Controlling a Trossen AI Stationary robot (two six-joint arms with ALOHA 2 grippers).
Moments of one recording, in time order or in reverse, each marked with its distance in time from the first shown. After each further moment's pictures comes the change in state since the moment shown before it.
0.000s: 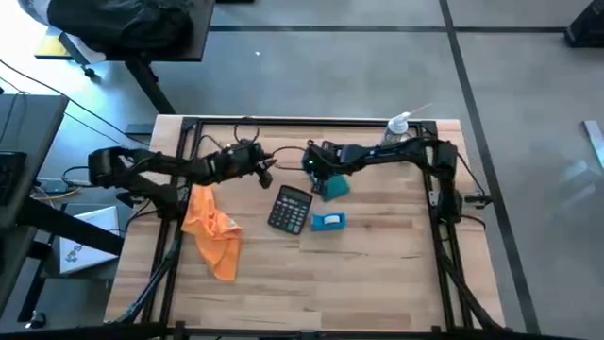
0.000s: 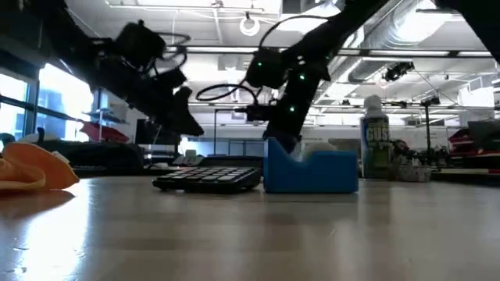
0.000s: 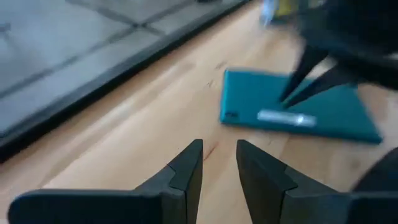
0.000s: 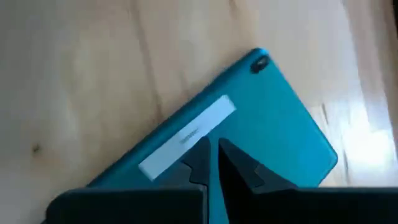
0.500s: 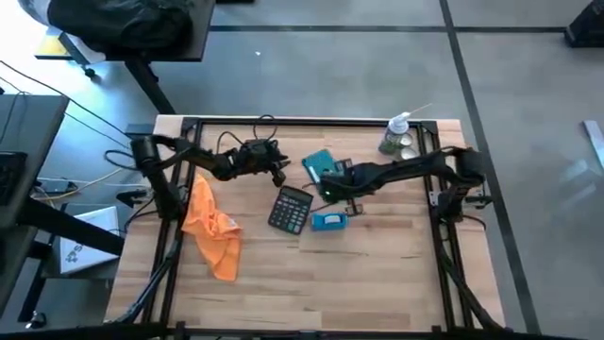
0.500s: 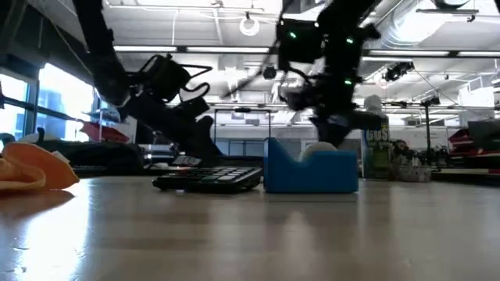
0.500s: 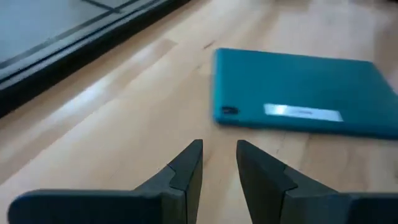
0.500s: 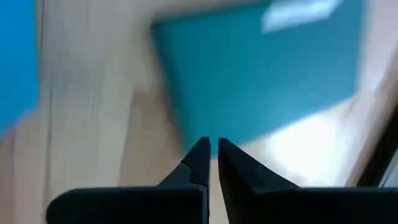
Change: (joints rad) left arm 0.037 0.351 0.126 0.248 0.143 0.052; right arm 0.171 -0.232 -0.234 -0.332 0.109 -0.170
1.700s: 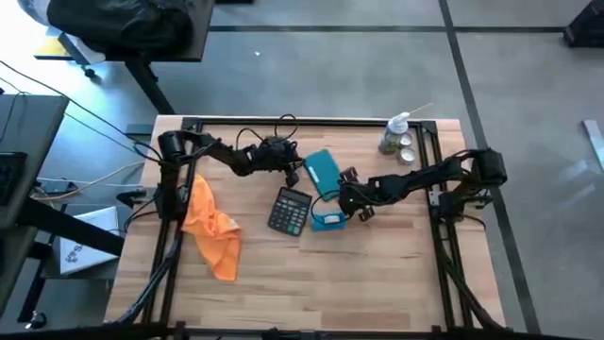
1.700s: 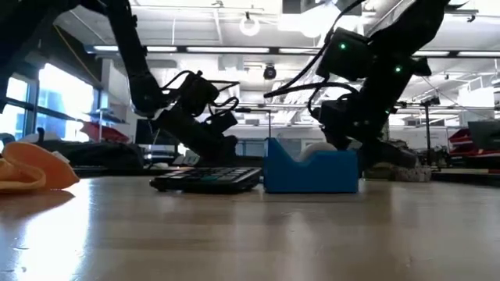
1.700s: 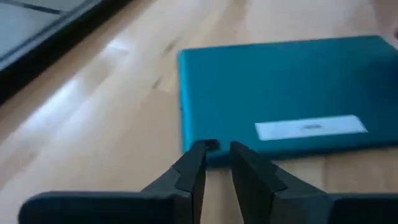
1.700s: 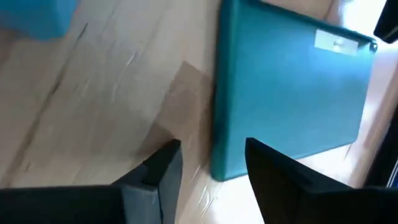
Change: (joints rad) left arm -0.003 0.198 0.203 -0.075 0.109 0.159; right arm 0.013 -0.136 -0.395 0.638 0.014 -0.352
